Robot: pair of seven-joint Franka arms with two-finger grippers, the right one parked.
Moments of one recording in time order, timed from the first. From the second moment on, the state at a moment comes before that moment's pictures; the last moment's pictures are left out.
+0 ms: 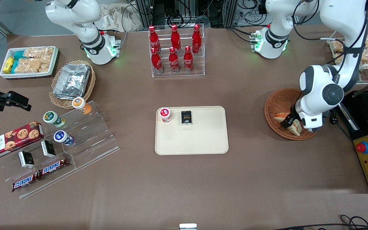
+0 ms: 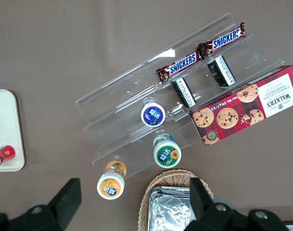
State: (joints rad) arm -0.08 0.19 0.04 -2.31 0.02 2.36 -0.95
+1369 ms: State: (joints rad) arm -0.05 0.02 0.02 -2.06 0.08 1.95 -0.62
